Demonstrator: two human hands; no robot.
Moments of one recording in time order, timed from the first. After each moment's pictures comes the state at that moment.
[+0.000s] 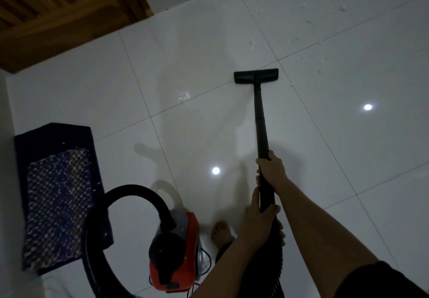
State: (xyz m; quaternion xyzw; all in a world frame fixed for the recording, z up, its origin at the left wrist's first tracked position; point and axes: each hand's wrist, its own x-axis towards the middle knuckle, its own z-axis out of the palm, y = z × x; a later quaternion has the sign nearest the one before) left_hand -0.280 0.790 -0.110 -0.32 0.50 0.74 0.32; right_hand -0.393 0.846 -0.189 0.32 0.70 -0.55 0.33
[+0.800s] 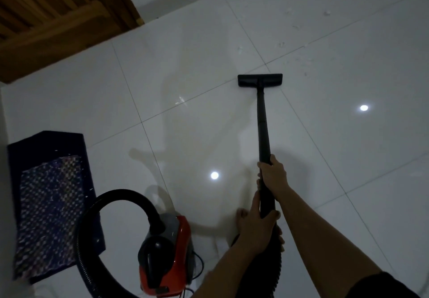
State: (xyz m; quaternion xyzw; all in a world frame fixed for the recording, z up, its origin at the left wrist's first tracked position) left_hand -0.274 0.841 -0.116 -0.31 0.54 0.70 0.34; right_hand -0.382 0.901 -0.179 0.31 0.71 -0.55 0.29
